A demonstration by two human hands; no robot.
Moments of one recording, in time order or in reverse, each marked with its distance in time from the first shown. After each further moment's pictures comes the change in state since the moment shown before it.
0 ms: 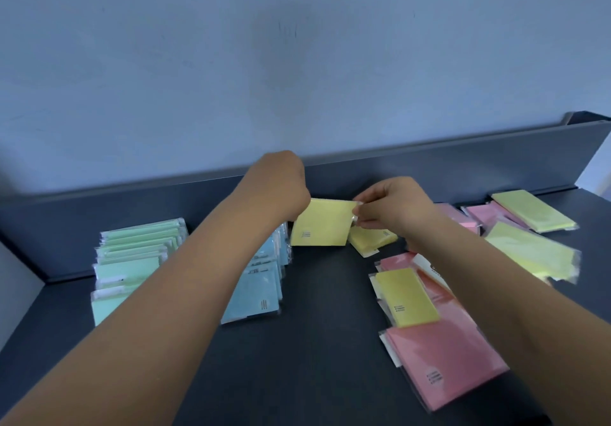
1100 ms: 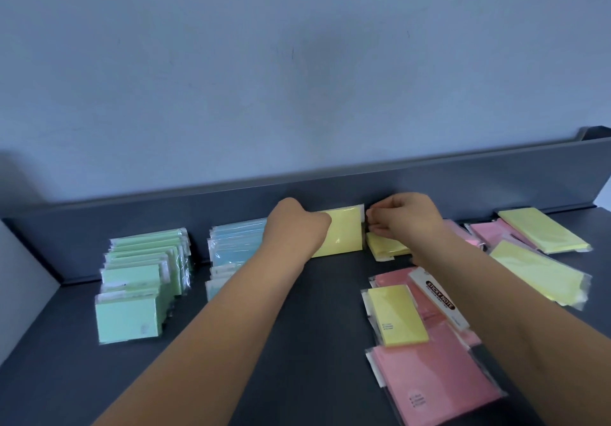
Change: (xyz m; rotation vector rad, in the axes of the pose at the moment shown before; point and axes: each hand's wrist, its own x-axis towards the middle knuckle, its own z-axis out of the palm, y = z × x) left_hand -0.034 0.039 0.039 -0.570 0.124 -0.399; right_hand 0.023 0.021 -0.018 0.111 0.089 0.043
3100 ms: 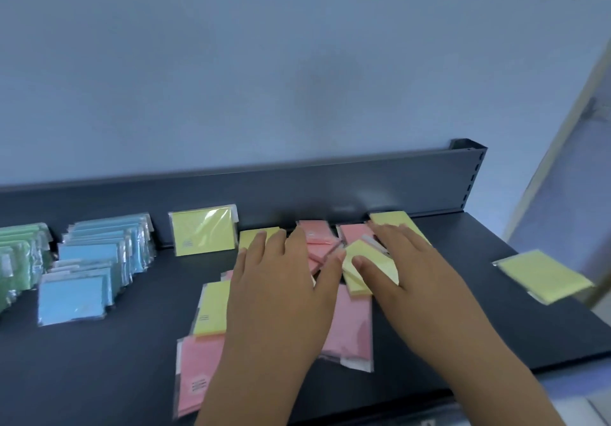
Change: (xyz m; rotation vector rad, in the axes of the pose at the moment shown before) left_hand -0.165 0.085 0.153 0.572 0.069 0.370; right_hand -0.112 0.043 -0.228 -0.769 0.015 -0.450
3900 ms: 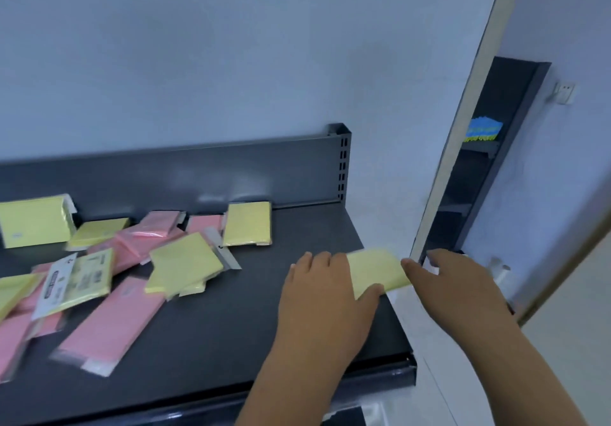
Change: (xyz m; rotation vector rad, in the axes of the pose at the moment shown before) left_hand 0.009 0.285 0.158 -0.072 -0.211 0.077; right_hand 0.012 0.298 -0.117 0.073 -0.088 0.510
